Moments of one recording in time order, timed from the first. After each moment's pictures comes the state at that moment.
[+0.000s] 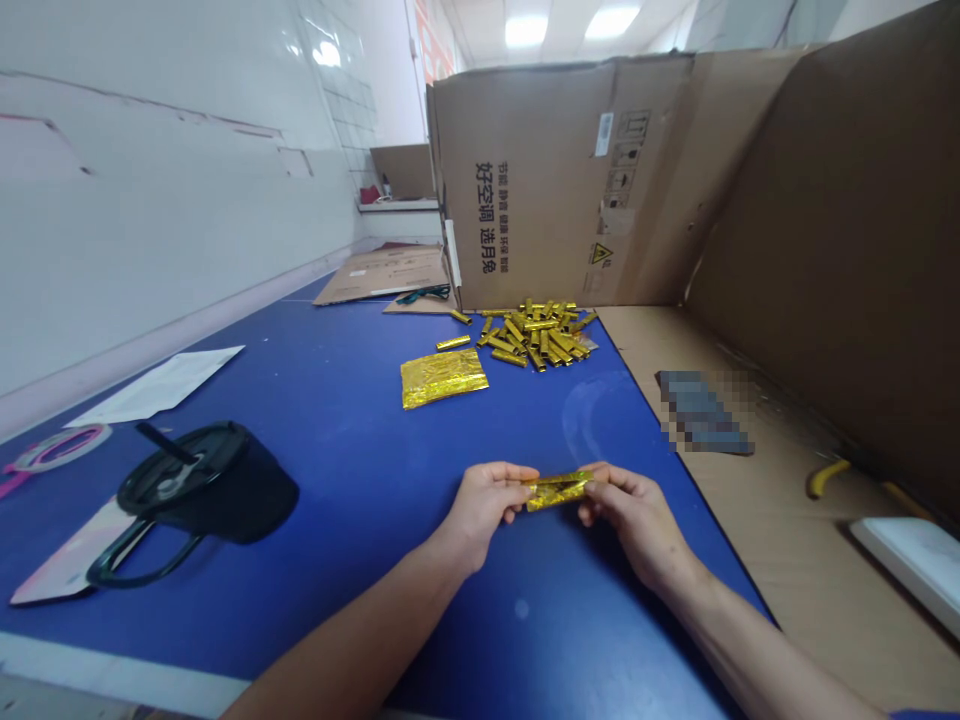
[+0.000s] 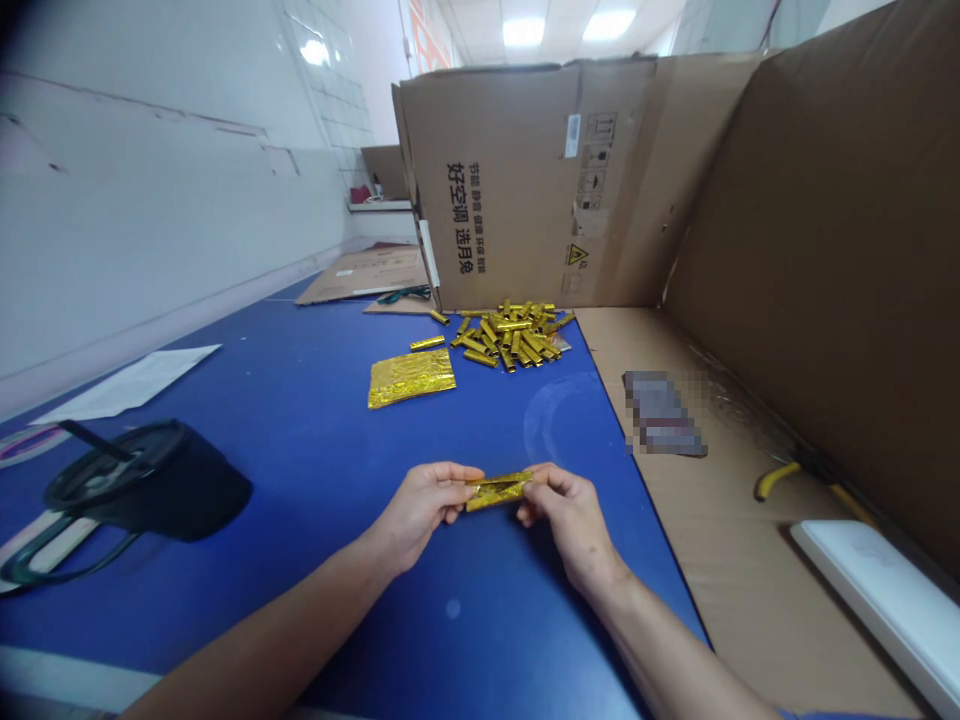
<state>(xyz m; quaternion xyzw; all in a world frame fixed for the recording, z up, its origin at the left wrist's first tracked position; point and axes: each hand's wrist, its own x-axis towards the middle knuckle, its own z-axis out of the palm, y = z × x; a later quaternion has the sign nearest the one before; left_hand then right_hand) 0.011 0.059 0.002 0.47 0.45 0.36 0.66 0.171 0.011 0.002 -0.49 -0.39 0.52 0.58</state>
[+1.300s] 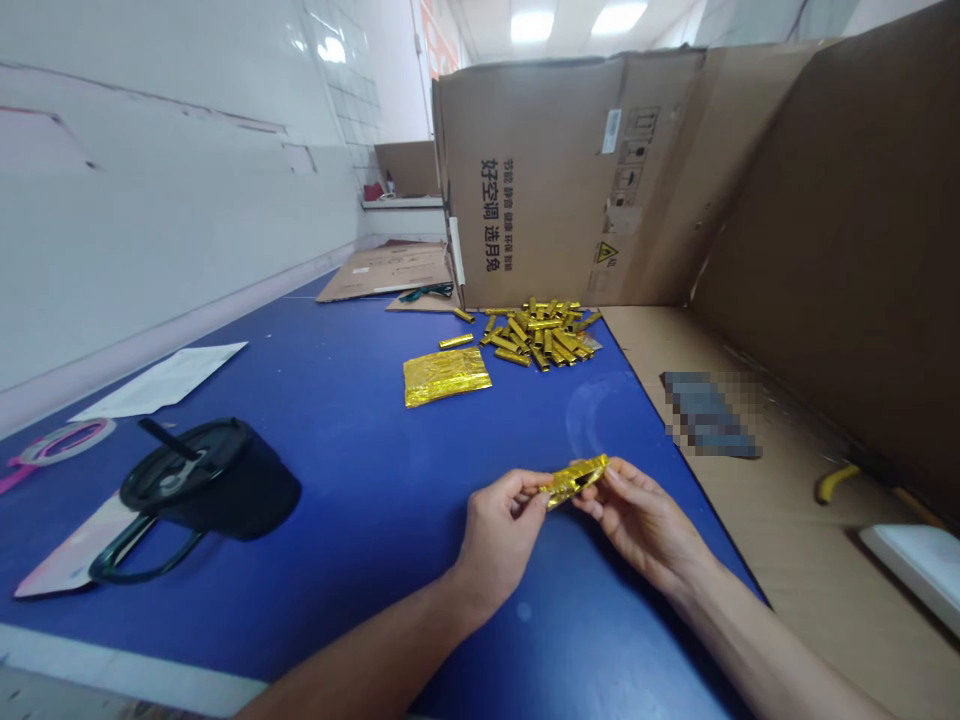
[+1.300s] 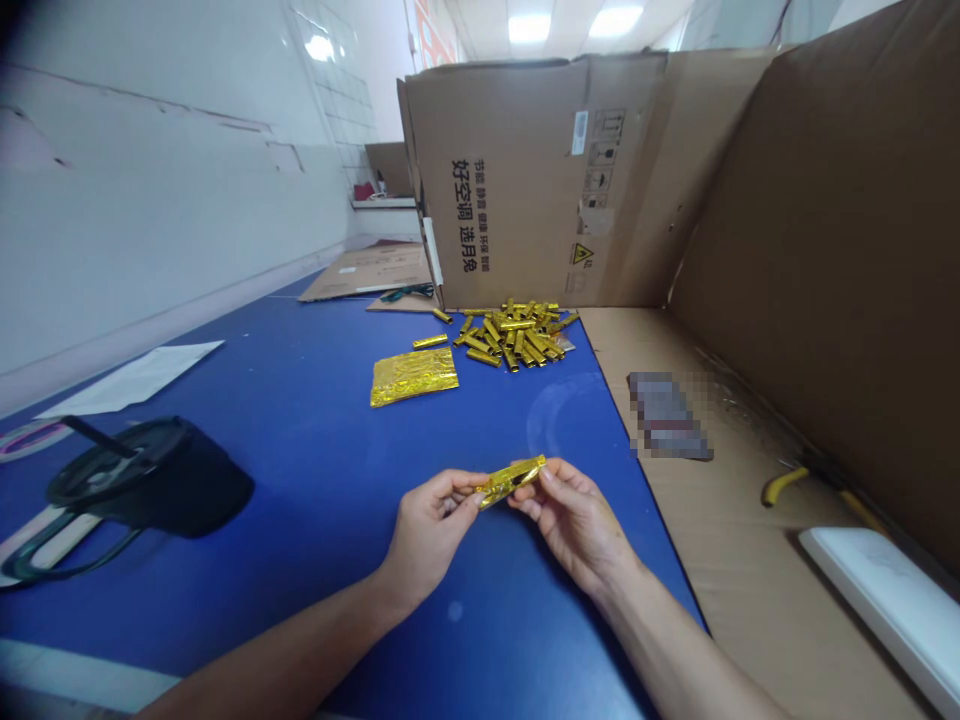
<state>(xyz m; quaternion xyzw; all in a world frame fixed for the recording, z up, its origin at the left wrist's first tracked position) 0.020 0.032 0.003 0.65 0.42 0.47 0.42 0.173 0.015 0.009 -0.31 -0.25 0.68 0.62</state>
